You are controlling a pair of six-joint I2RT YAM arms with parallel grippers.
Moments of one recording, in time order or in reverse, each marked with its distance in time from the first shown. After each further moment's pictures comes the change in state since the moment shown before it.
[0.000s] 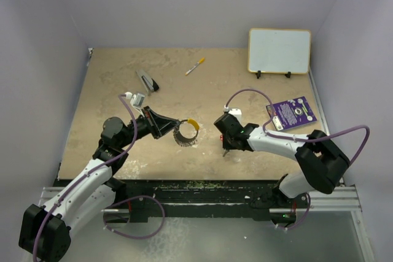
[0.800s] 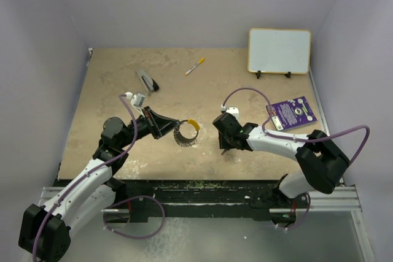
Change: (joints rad) left arm -0.004 0.000 0.000 0.000 0.000 0.000; right arm 0.014 -0.003 0.021 -0.008 0.001 -0.050
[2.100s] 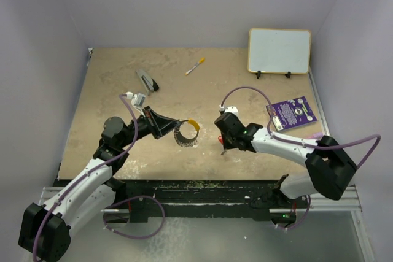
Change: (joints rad) left arm -0.001 0.009 0.001 0.000 0.000 -0.001; right arm 0.013 -0.060 0.002 -0.042 -0.024 -0.096
